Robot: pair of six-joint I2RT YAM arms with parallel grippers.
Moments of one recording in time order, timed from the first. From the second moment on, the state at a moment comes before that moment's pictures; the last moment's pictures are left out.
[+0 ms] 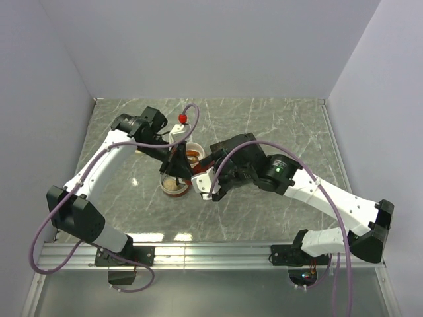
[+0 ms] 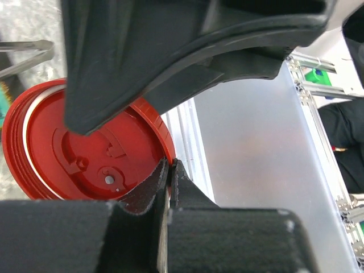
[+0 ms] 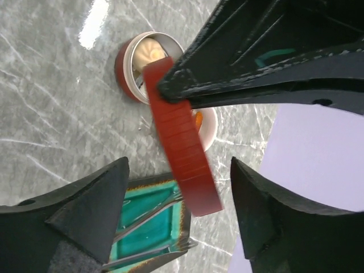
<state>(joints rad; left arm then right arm) -0.40 1.49 1.48 -1.35 1.28 0.89 0.99 1.27 1.28 -0.64 -0.28 -1.14</state>
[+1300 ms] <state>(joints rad) 0.03 1.44 1.49 -1.34 1.45 0.91 0.71 1.35 1.45 -0.60 -0.43 -0.53</state>
